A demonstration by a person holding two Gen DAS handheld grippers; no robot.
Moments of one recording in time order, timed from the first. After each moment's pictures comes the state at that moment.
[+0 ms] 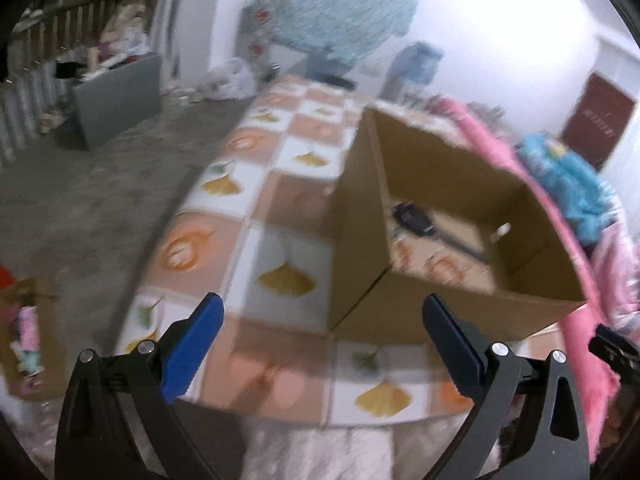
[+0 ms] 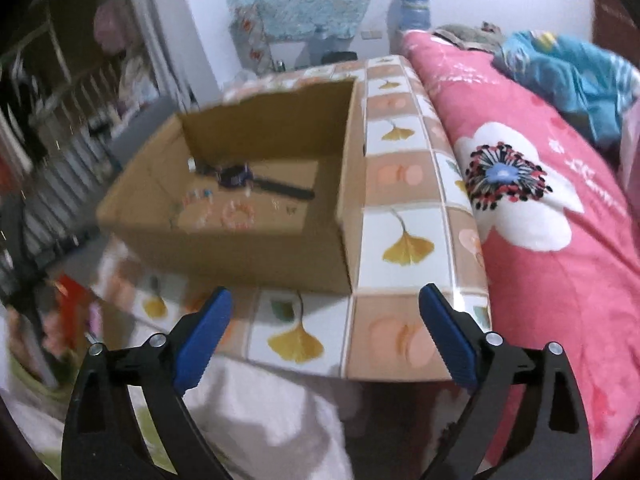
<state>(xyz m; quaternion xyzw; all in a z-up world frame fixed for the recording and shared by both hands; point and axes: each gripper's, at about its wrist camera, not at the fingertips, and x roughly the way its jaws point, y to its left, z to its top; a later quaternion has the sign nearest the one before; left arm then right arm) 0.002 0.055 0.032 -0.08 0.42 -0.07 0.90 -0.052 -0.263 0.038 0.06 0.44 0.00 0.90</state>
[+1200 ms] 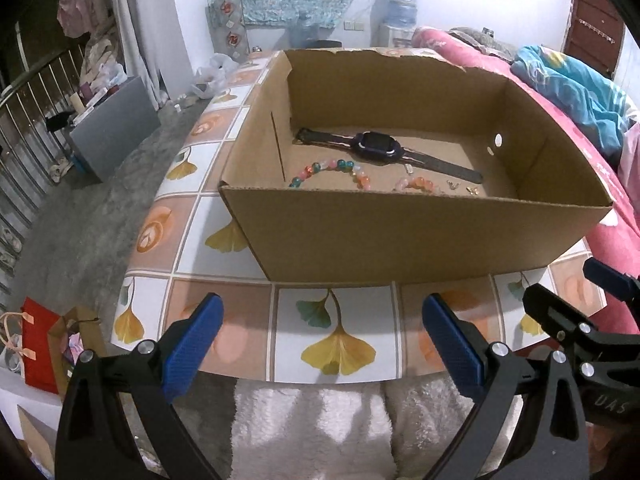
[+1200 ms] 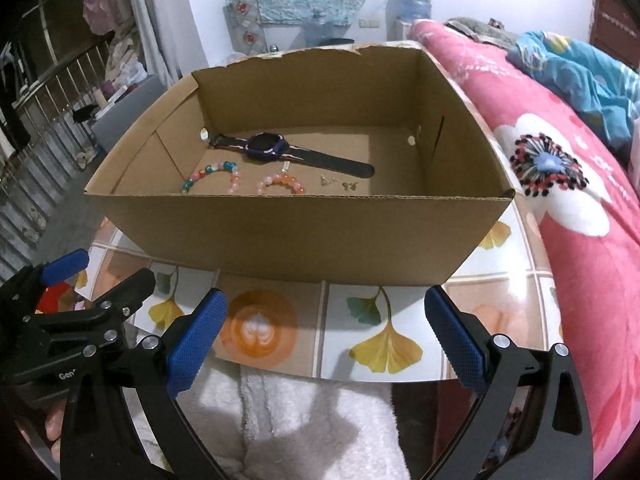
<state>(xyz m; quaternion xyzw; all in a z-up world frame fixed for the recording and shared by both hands) -0.020 -0.034 0.015 0.05 0.47 -0.06 0.88 -0.025 -0.184 0.010 0.05 0.45 -0.03 0.89</state>
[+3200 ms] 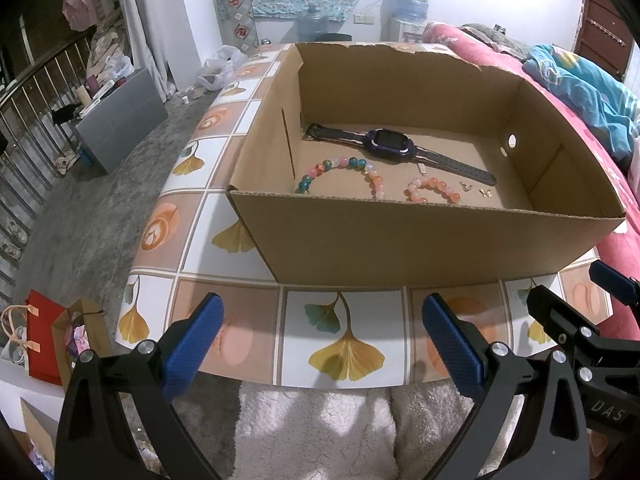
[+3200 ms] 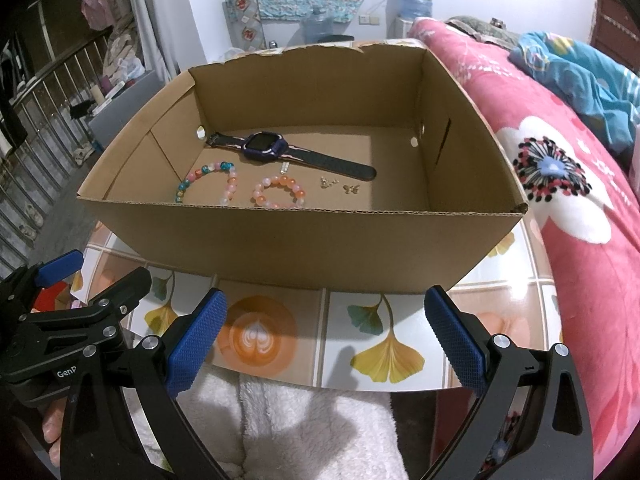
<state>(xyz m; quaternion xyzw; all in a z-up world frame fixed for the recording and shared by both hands) -0.013 -0.031 0.011 0.05 0.48 -0.05 0.87 -0.020 -0.184 0.007 0.05 0.45 -0.03 0.89</state>
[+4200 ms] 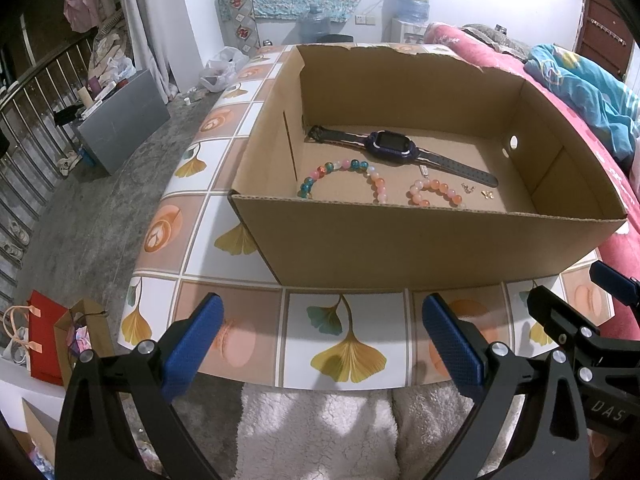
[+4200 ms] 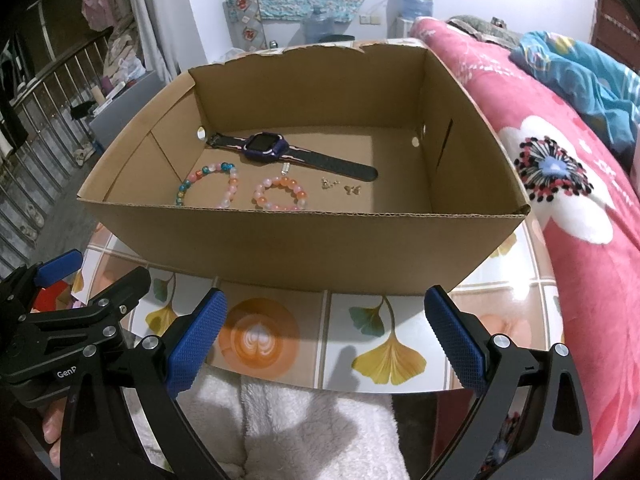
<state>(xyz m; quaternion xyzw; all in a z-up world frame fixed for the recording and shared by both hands) -0.012 -0.028 0.013 0.05 0.48 -0.05 0.87 -0.017 -0.184 0.008 0.05 0.45 -0.03 0.89</state>
